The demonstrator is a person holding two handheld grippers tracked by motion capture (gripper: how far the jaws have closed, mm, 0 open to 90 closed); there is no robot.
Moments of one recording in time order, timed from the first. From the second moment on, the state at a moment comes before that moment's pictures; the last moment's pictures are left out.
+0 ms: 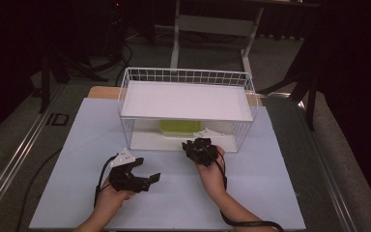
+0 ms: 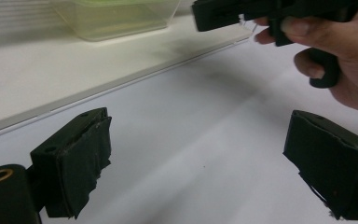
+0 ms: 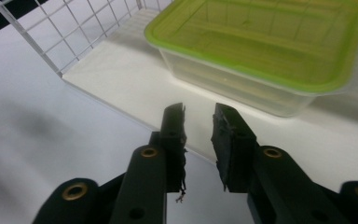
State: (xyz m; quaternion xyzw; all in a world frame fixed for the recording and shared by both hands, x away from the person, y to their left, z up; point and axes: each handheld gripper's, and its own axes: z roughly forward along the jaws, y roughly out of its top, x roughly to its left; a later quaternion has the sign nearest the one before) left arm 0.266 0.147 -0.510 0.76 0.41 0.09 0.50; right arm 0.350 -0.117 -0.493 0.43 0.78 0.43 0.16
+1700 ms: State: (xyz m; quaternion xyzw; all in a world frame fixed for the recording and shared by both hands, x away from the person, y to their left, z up) left arm 0.235 0.171 -0.507 0.79 0.36 0.06 0.50; right arm 0.265 -0.215 -0.492 0.37 0.79 0.47 0.12
